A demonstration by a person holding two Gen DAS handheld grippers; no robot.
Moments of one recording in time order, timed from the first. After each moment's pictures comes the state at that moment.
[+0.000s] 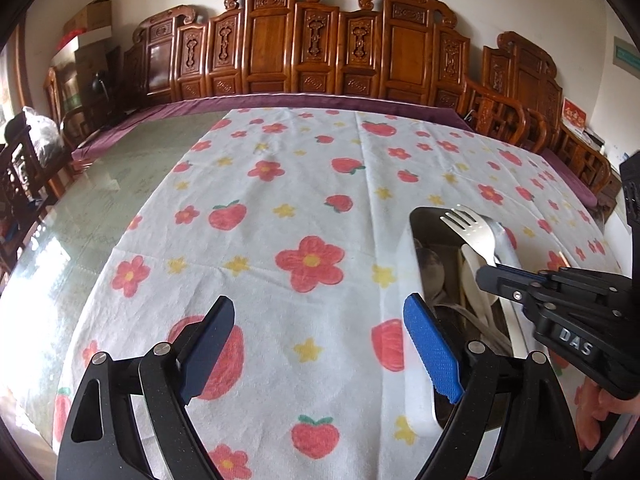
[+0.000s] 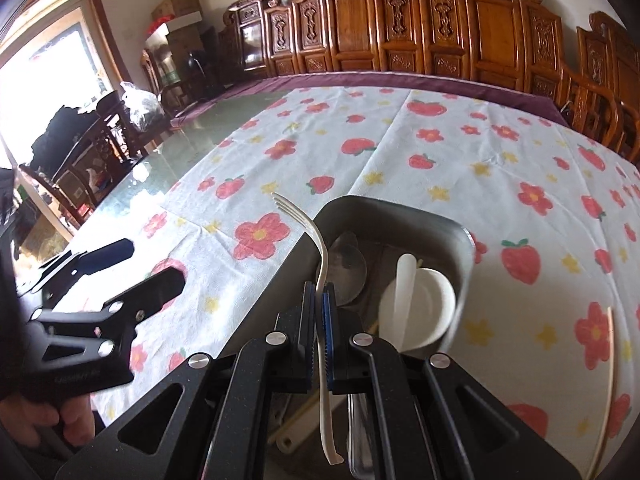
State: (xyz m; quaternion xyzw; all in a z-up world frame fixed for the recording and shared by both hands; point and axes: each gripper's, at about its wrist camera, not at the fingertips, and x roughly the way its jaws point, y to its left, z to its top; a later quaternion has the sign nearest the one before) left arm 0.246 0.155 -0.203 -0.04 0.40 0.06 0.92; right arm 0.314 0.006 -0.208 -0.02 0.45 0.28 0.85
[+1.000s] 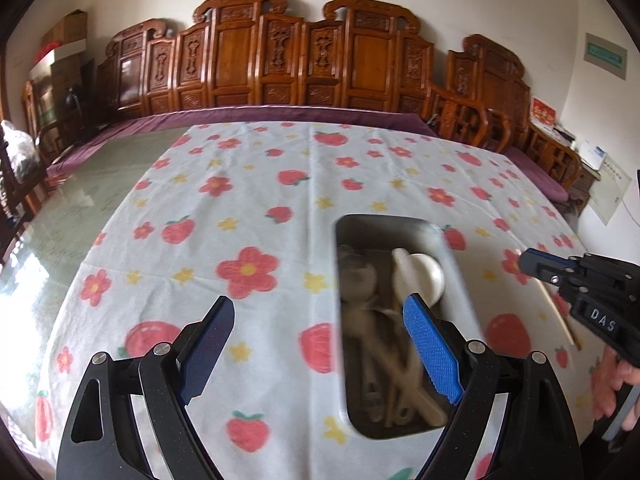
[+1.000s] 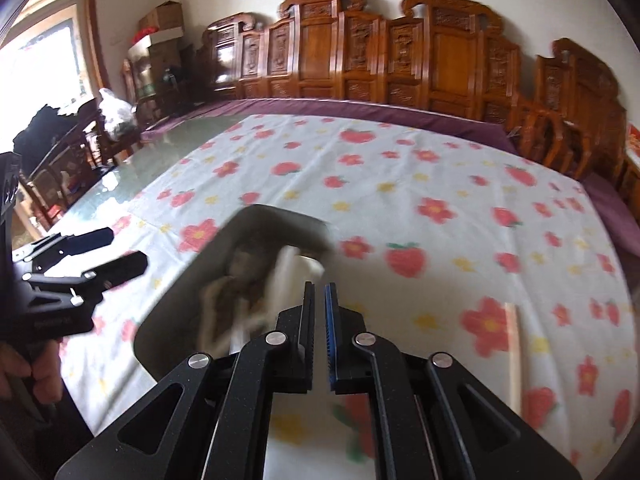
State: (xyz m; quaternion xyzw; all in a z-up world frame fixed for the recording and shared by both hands) left arm 0.239 0.103 -0.187 -0.04 0.37 -0.01 0.93; right arm 0.282 -0.114 -0.171 -0.05 0.39 0.22 0.89
